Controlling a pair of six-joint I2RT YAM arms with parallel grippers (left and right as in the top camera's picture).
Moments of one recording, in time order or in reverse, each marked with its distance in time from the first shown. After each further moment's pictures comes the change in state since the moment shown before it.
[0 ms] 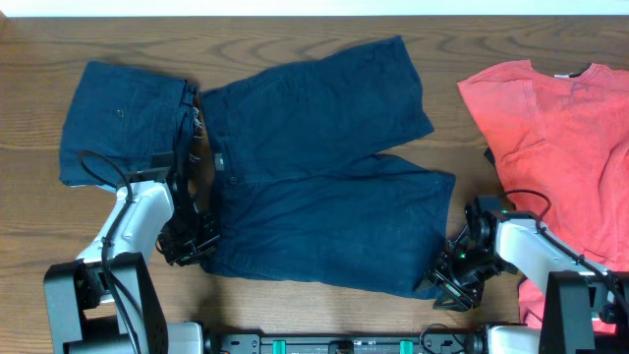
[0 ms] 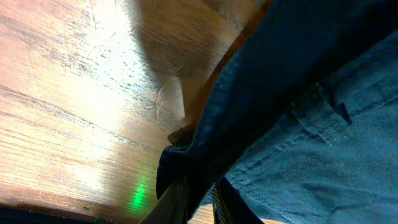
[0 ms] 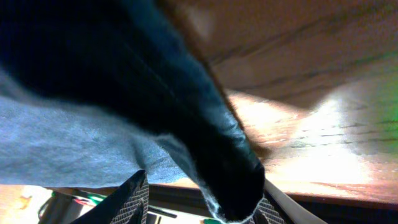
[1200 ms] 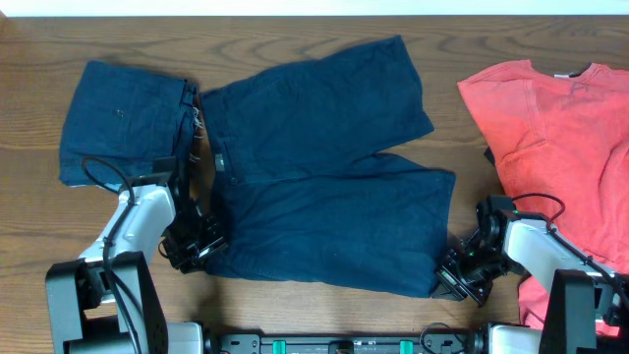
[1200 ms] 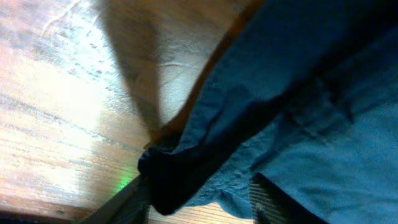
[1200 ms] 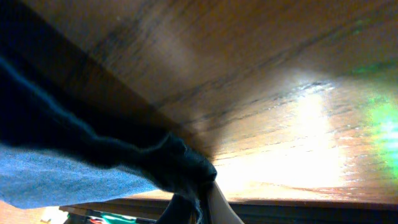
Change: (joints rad) left arm 0.000 0.000 -0.041 0.036 0.057 -0.032; right arm -0.074 -0.002 0.000 0.009 0.052 0.042
